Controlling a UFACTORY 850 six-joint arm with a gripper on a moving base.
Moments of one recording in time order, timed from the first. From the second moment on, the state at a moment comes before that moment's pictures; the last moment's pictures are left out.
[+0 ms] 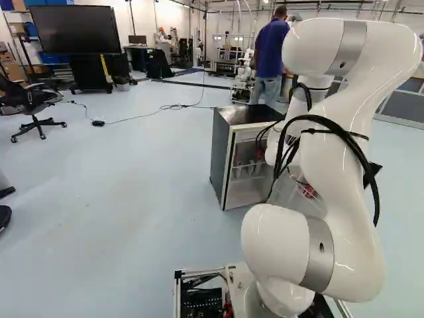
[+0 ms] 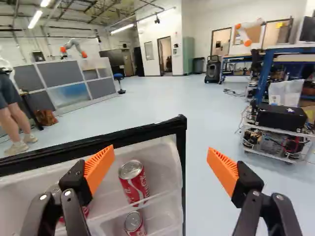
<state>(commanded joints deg) -26.4 -31.9 -38.4 61.0 81.1 0.0</state>
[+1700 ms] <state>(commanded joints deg) -22.3 -35.1 -31.5 9.7 81.1 0.0</state>
